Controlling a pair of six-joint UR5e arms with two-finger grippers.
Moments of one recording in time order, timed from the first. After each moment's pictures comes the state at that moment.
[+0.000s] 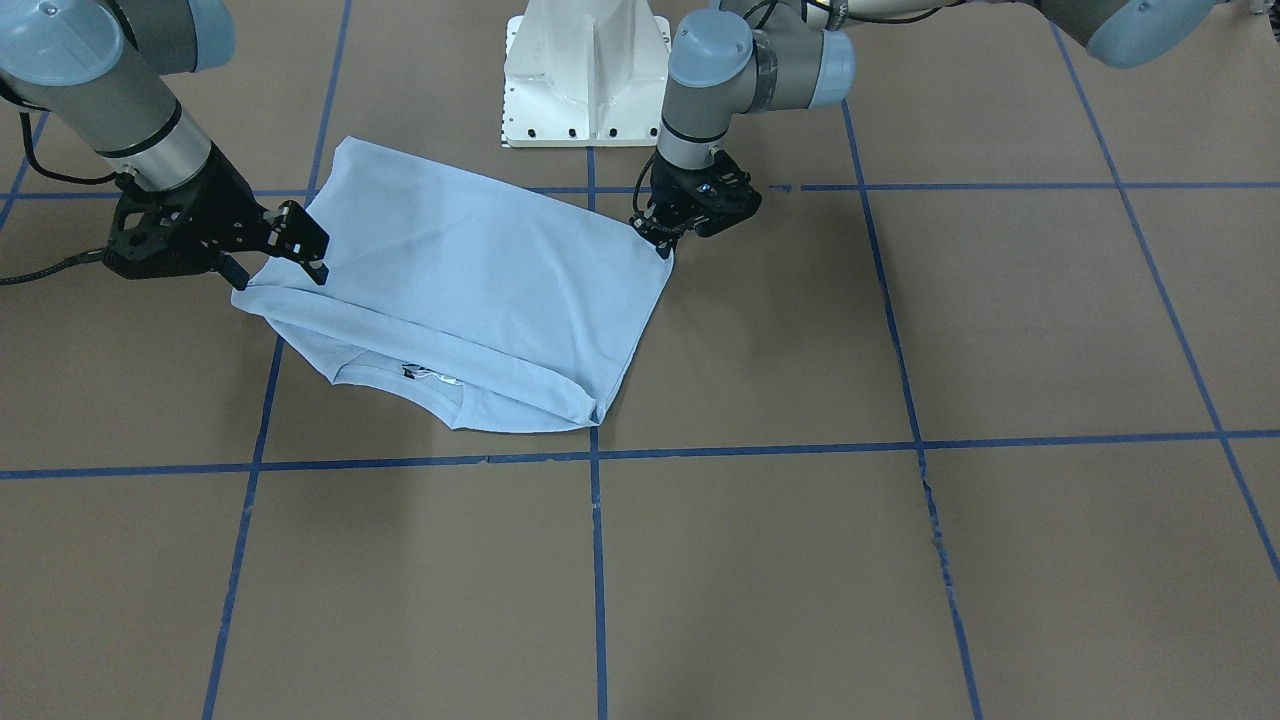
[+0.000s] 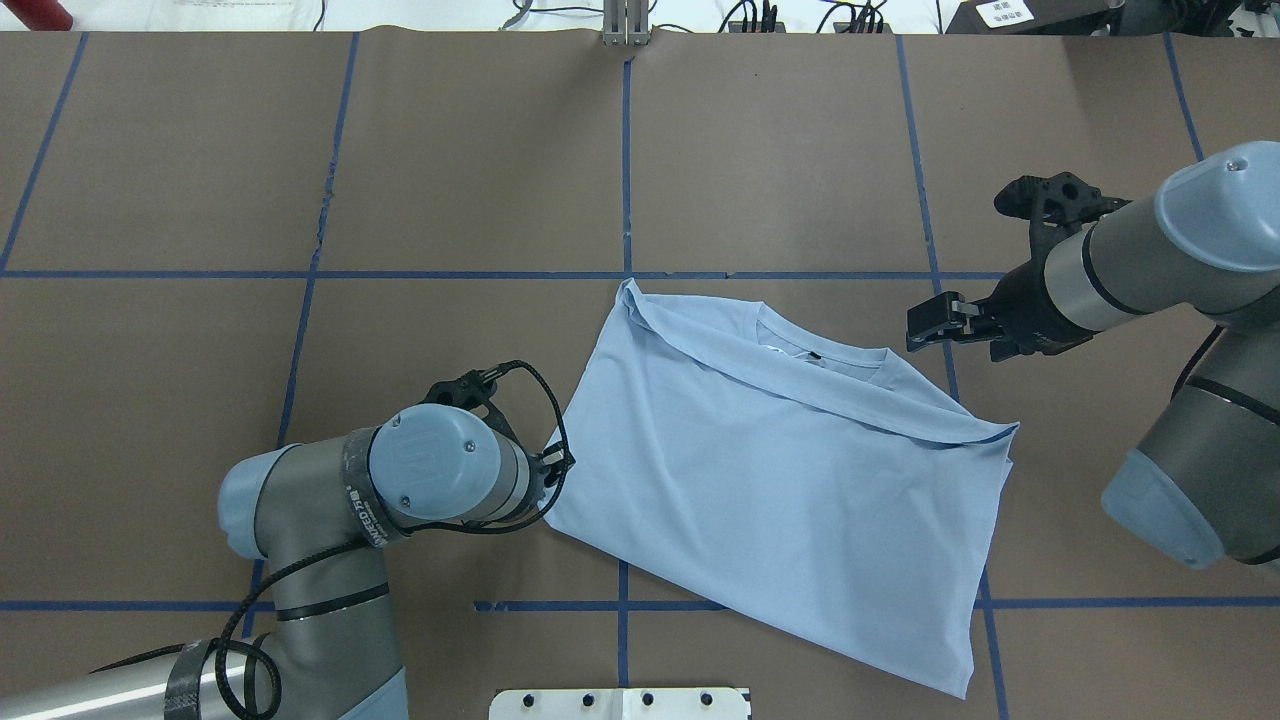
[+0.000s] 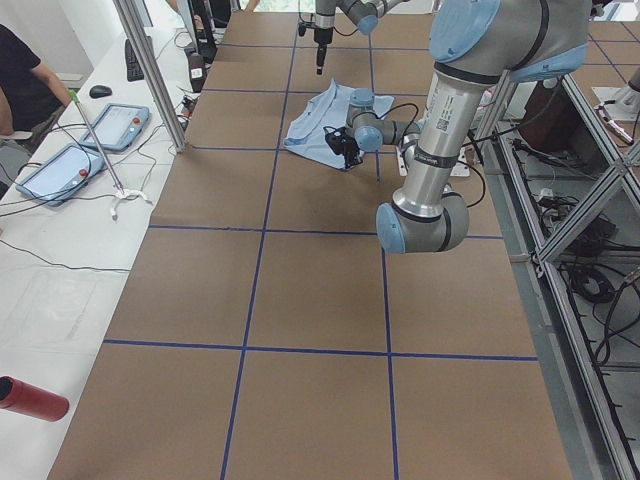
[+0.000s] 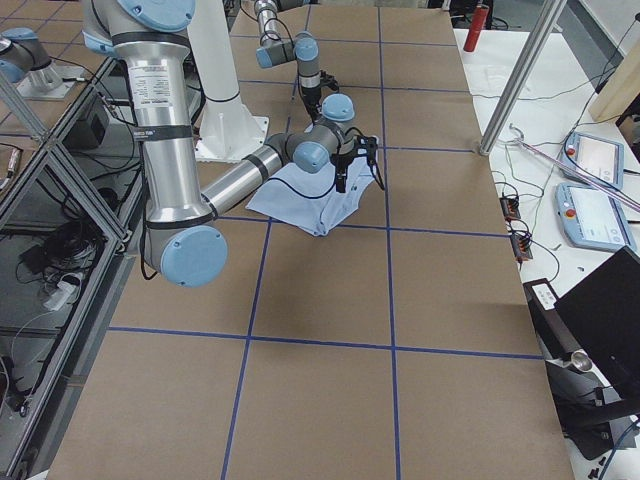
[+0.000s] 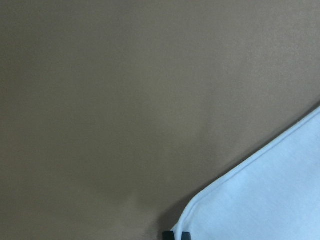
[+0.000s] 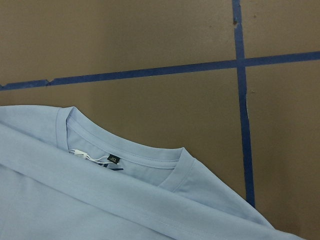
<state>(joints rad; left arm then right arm) -0.34 -2.10 -1.76 -1.73 -1.70 -1.92 0.79 -1.44 2.01 -1.32 2.09 1.12</state>
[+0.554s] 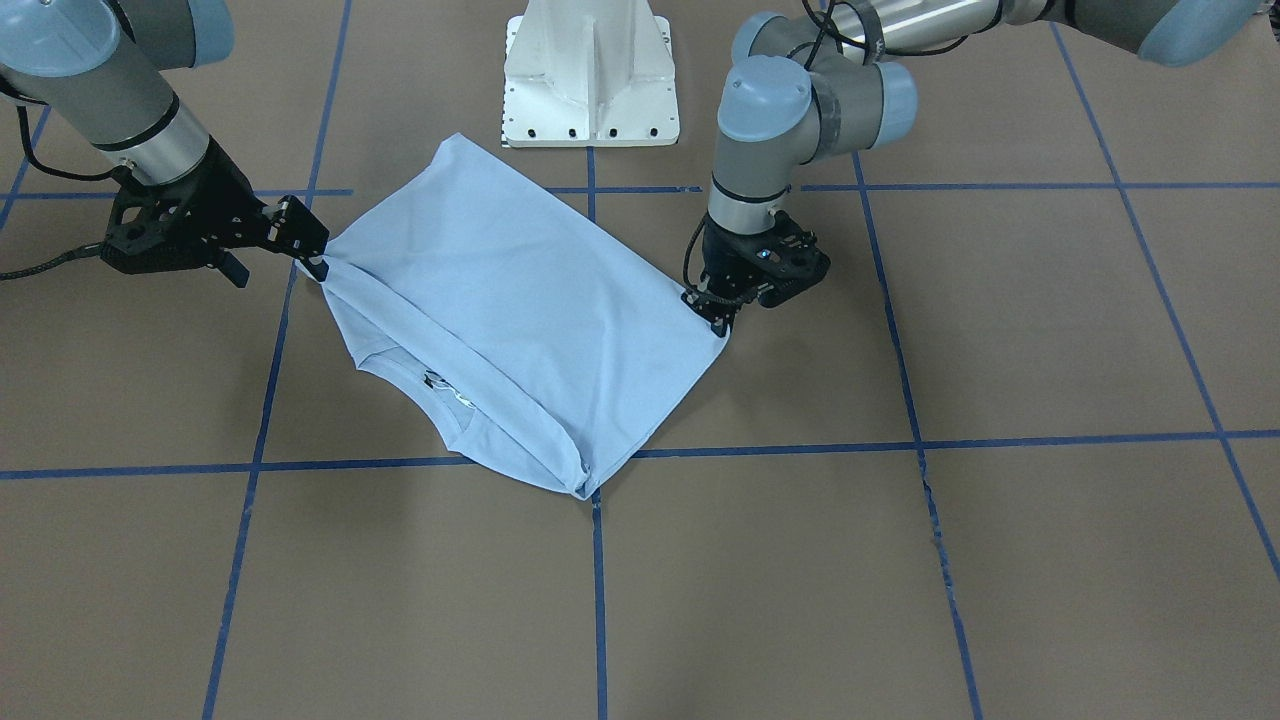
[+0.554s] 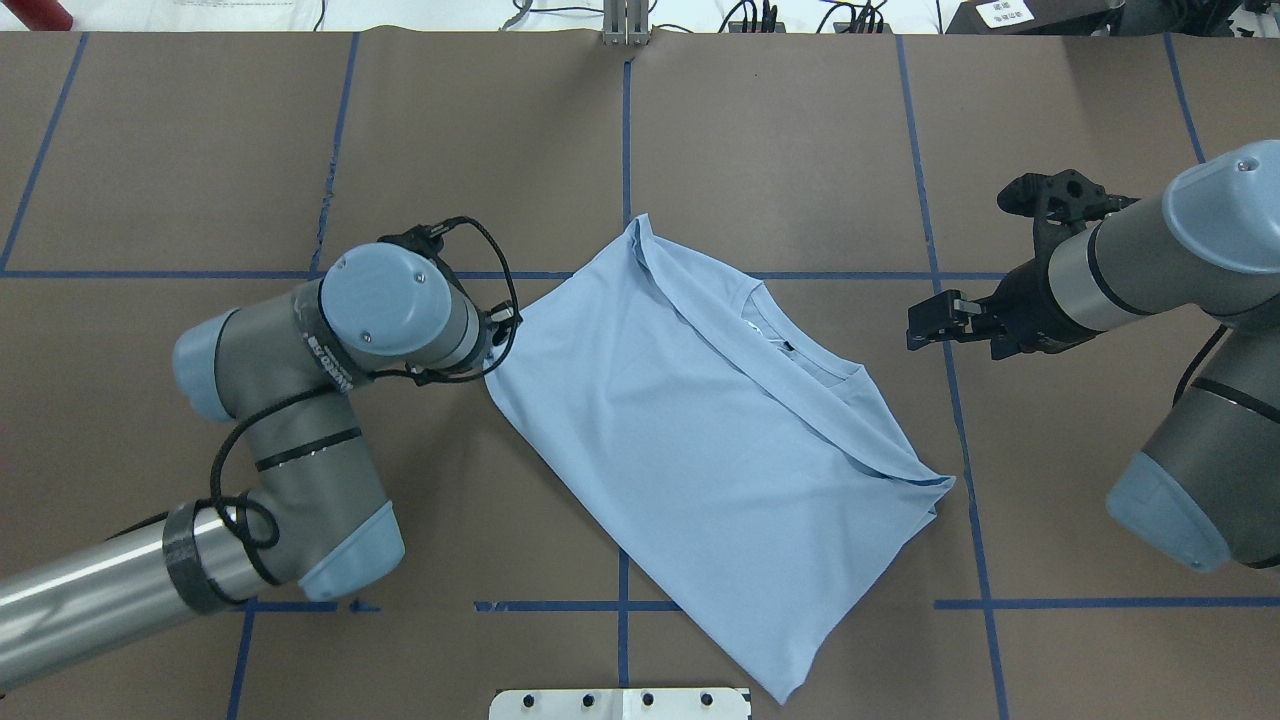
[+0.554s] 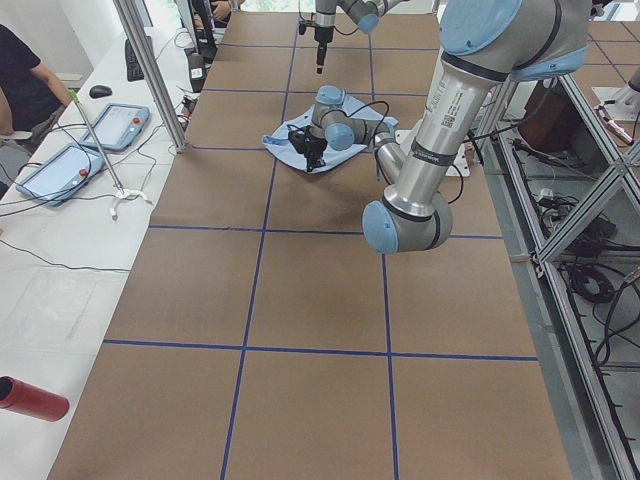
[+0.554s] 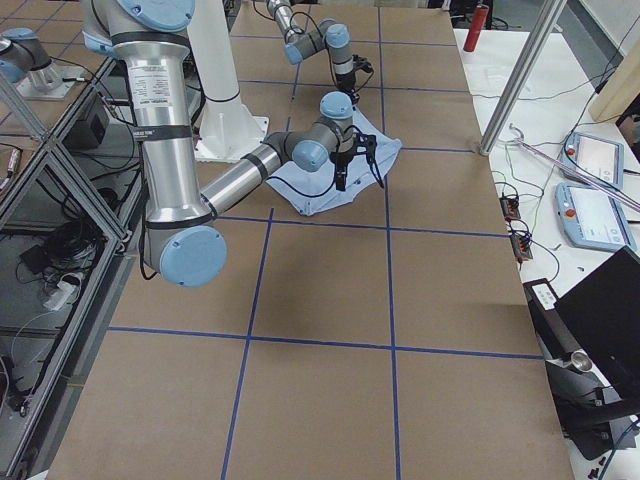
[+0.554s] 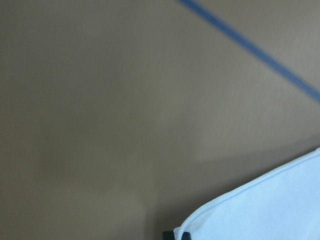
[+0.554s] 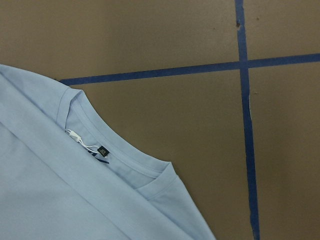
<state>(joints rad) -0.55 -2.15 -1.65 -1.73 -1.70 -1.76 0.79 -1.44 2.02 -1.31 2.08 1.13</state>
